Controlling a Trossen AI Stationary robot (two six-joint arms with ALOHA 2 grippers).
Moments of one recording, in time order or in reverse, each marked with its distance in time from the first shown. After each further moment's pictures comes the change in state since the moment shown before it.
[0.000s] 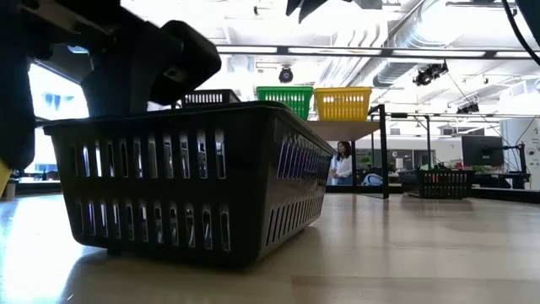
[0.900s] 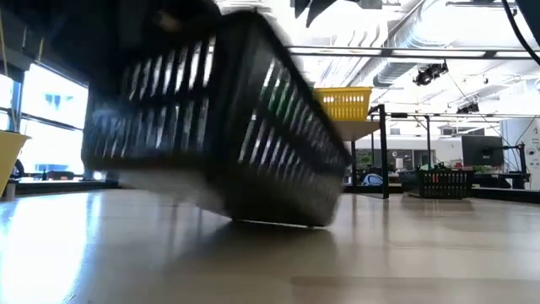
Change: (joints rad) left arm 0.015 -0.108 -0.001 -0.077 -0.049 0.085; right arm 0.003 0.000 0.000 -0.068 -0.004 0.050
